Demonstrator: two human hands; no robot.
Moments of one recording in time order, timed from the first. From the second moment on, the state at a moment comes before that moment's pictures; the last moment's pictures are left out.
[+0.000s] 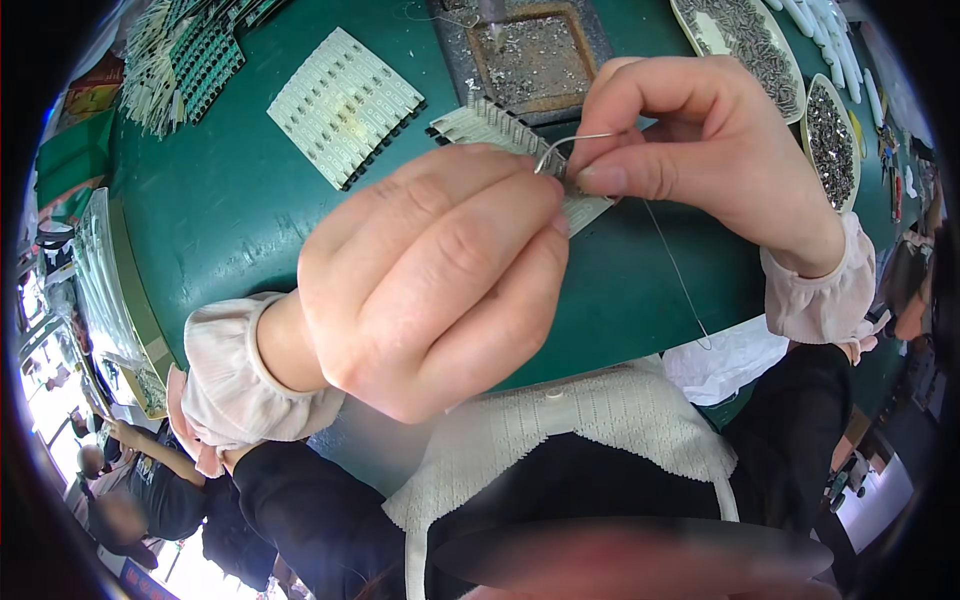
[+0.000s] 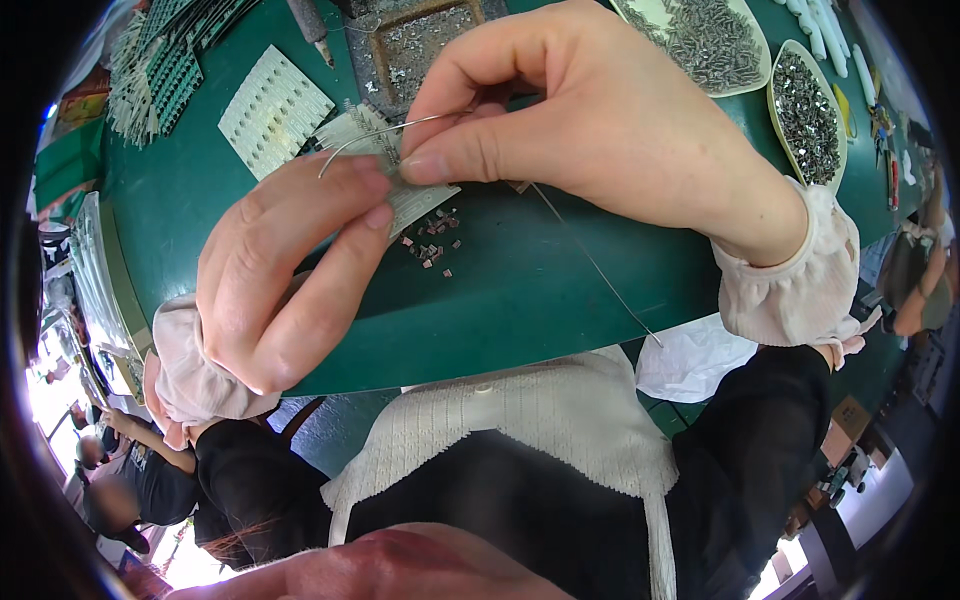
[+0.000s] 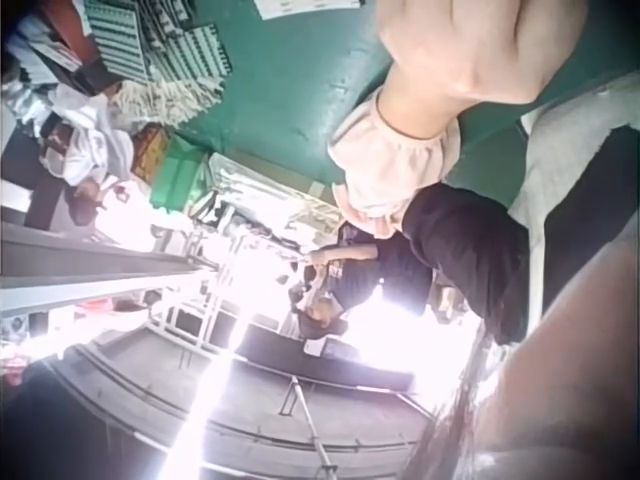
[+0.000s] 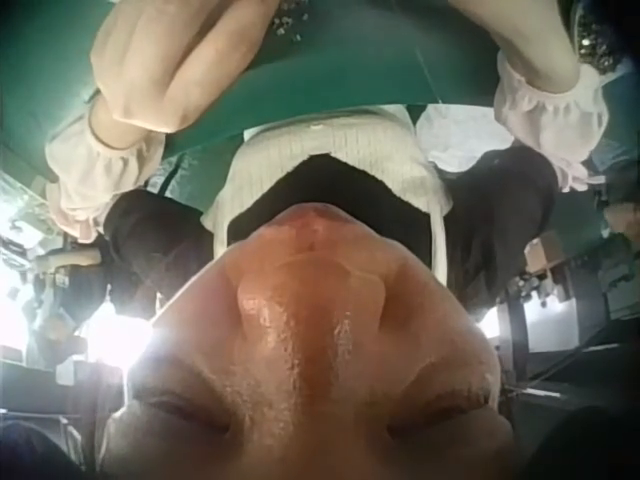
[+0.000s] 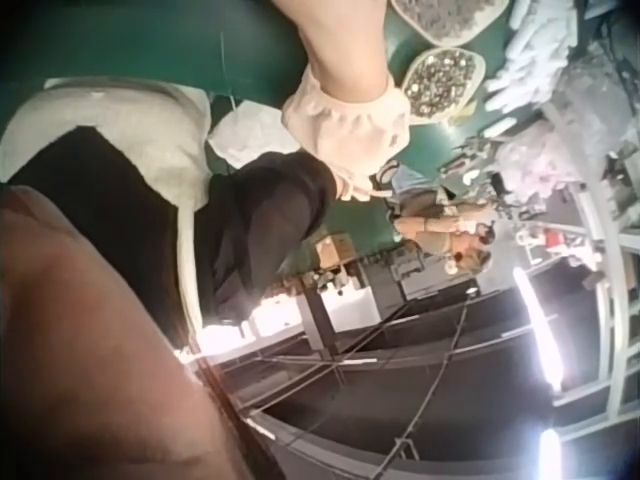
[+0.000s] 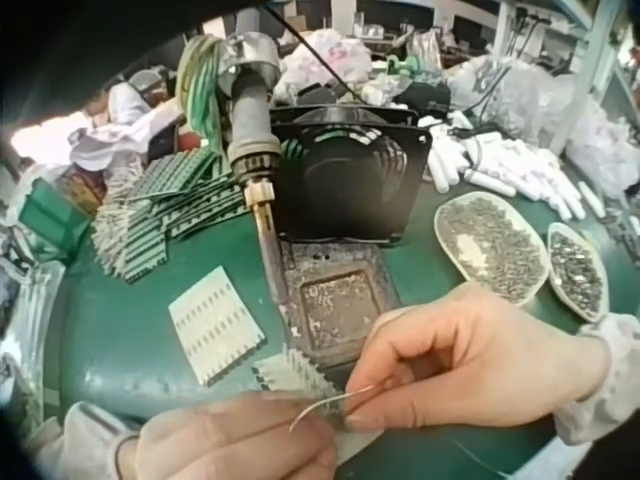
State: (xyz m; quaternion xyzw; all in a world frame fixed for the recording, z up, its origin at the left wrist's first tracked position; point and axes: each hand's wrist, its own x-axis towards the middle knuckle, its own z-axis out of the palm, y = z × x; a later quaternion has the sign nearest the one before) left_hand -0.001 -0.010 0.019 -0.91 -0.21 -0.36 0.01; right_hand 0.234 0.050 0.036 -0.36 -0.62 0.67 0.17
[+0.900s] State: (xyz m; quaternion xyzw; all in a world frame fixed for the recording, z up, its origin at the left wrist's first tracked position) left_hand 0.002 -0.008 0.016 -0.89 -0.23 -0.40 -0.03; right_hand 0.231 0.047 0.040 -0.33 -0.70 0.61 0.19
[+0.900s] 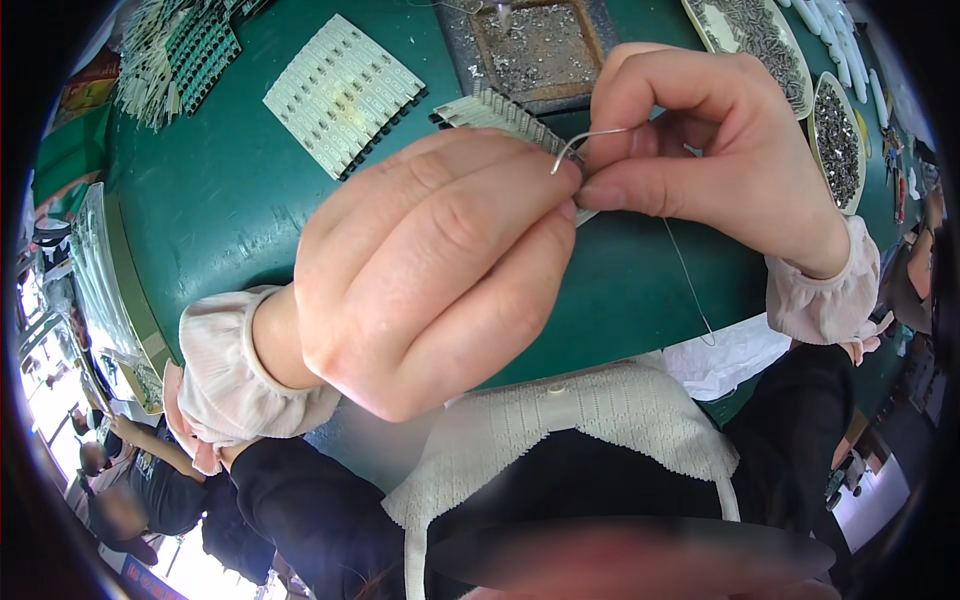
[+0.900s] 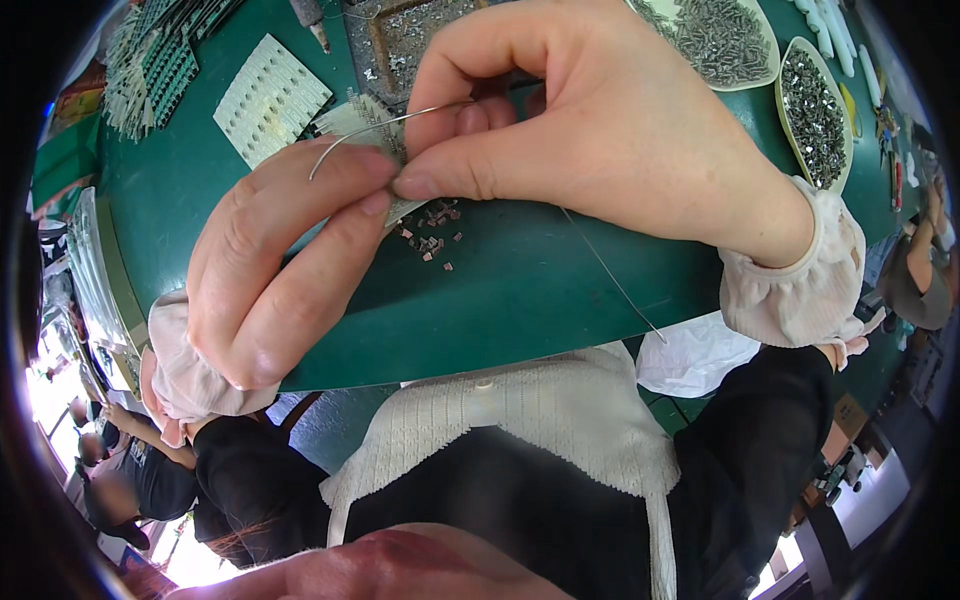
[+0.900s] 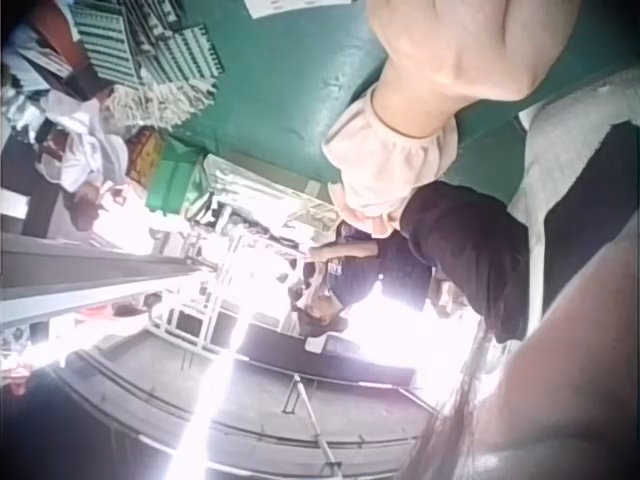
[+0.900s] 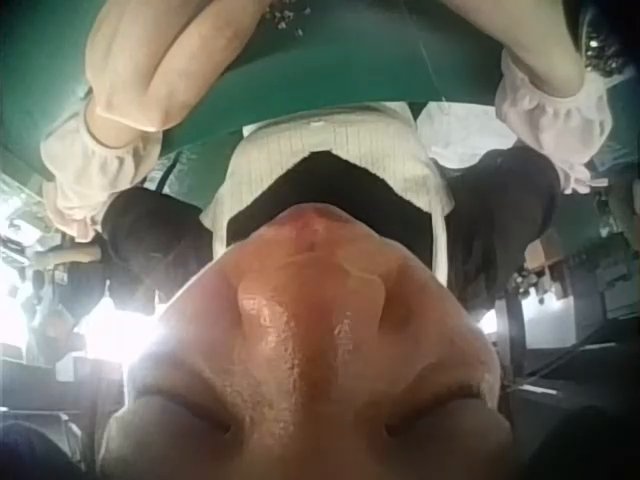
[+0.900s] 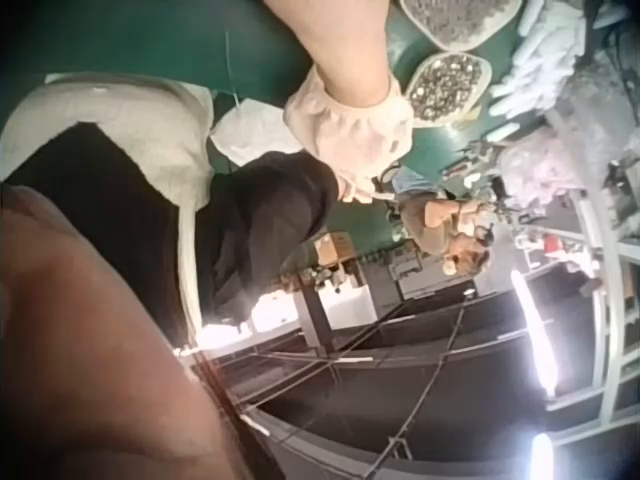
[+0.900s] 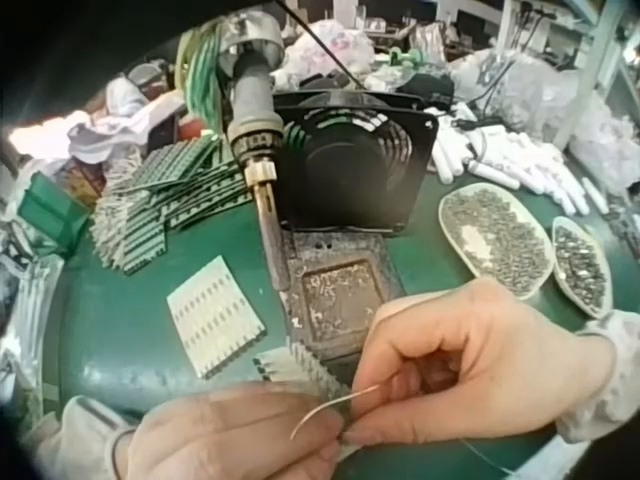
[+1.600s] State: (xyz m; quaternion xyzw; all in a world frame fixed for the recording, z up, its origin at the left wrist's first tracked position) left_hand 0.005 -0.006 0.009 -0.87 -0.22 -0.44 -0.03; right_hand 0.234 0.052 0.043 -0.31 -0.72 0.59 0.17
